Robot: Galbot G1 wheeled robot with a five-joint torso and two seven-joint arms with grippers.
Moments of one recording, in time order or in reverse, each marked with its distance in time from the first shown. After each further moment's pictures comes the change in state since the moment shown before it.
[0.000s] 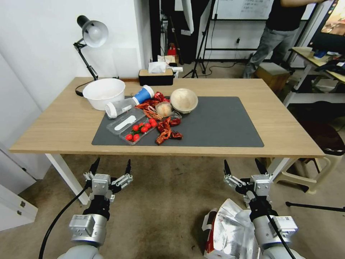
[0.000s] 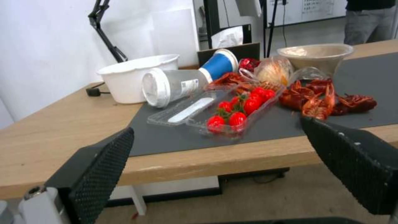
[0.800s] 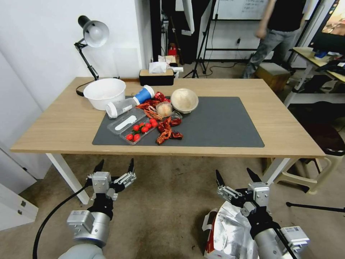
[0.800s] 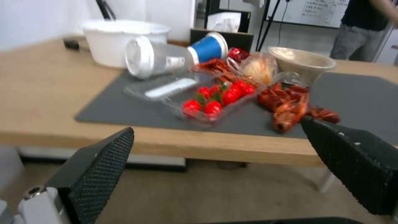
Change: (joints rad) left arm 0.003 0.062 0.092 -0.094 -0.265 0.179 -0.138; right arm -0.158 0.108 -0.017 0.176 -0.007 -0.139 -0.151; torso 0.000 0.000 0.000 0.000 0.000
